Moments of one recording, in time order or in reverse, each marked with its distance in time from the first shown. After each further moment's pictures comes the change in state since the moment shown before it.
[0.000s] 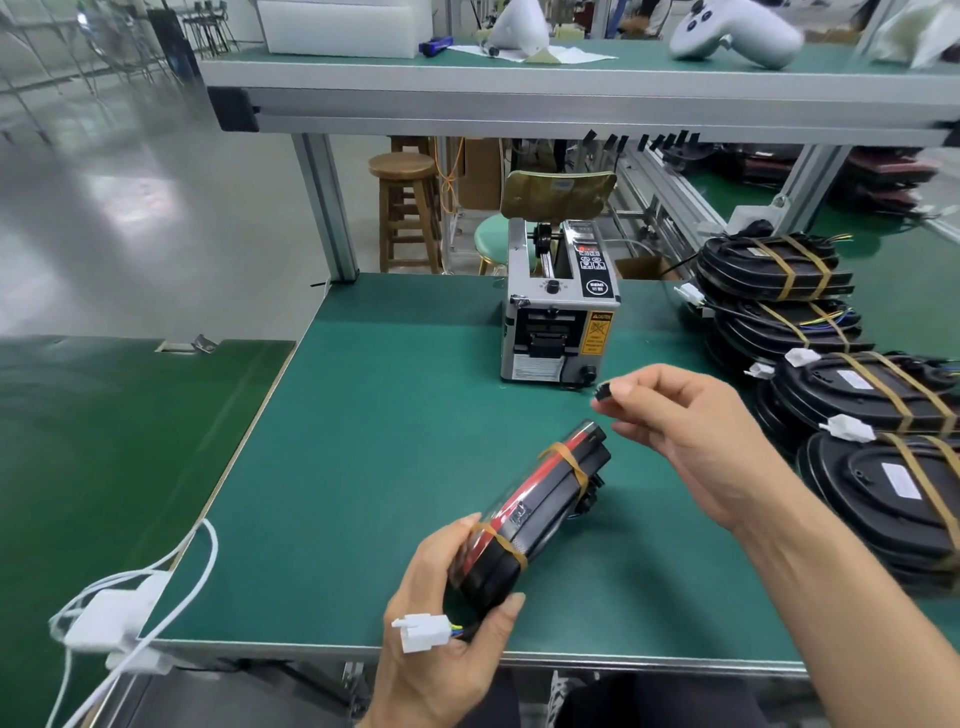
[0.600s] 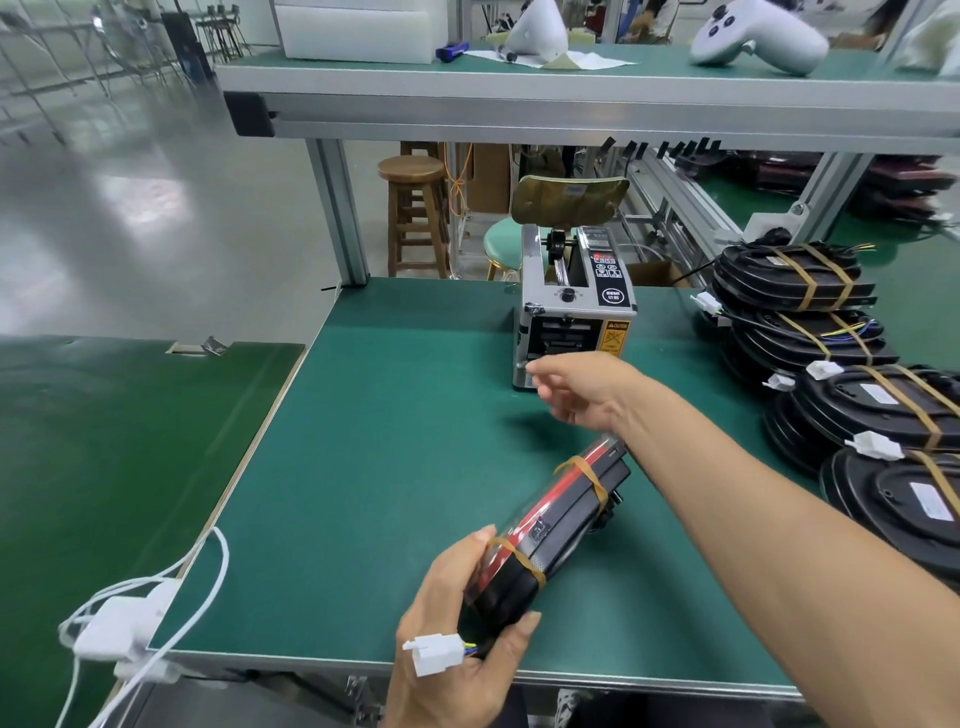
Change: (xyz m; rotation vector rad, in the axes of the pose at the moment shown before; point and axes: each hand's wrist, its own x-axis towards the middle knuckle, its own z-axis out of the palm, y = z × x) left_hand -0.001 0.002 -0.001 0.010 -0.003 -0.011; right_hand 0.124 0.020 0.068 -0.030 0.010 0.531
